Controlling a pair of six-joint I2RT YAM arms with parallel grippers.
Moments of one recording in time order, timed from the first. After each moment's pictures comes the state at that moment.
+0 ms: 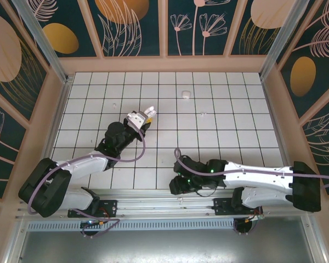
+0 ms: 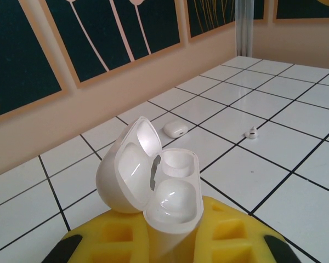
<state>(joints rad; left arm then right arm) -0.59 1.33 0.49 0.71 0.07 0.16 1.30 1.13 0.67 -0.64 -0.16 1.02</state>
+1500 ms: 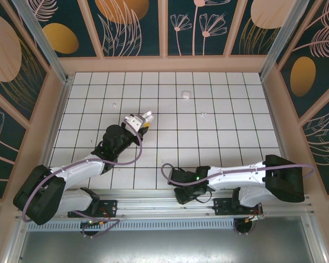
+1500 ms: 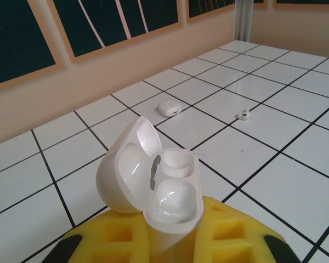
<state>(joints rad) -0.59 1.25 0.45 0.61 0.07 0.12 1.37 1.35 0.63 -0.62 -0.12 0.89</state>
